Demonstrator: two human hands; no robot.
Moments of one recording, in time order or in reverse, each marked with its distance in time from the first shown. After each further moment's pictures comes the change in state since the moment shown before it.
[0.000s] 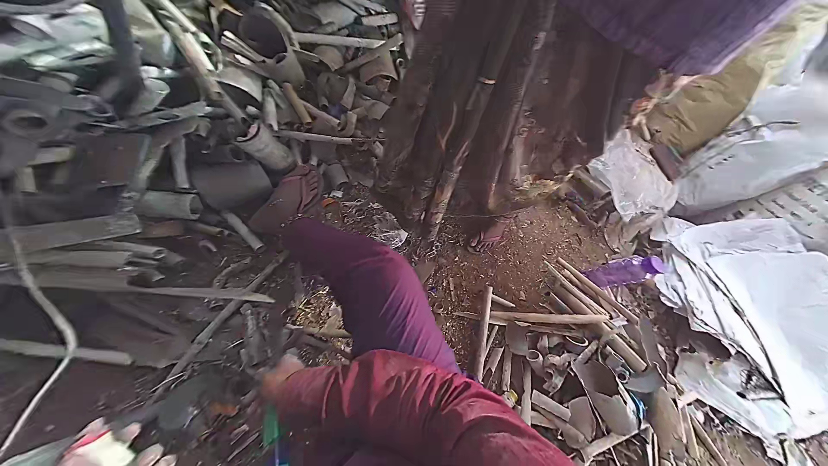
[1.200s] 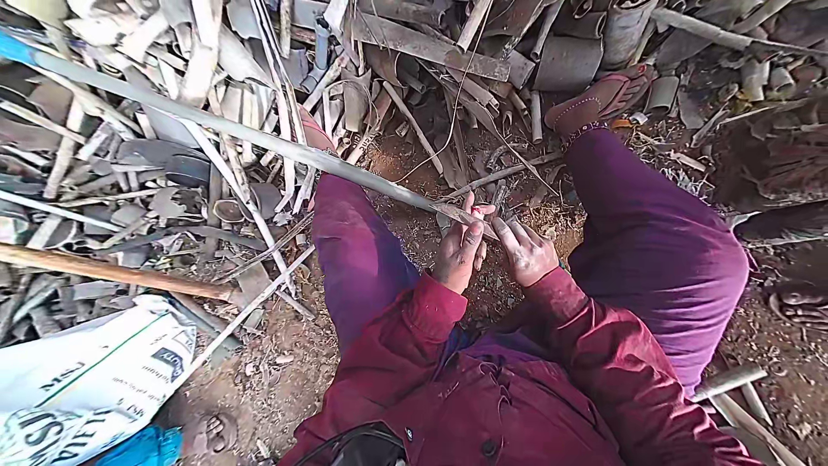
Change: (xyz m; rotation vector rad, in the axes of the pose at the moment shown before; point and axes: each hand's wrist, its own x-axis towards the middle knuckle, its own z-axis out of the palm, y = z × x) left_hand -0.015 0.000 0.009 0.066 -0.091 0.181; right_hand 0.004 0.012 -0.003 -1.181 0.278 -1.752
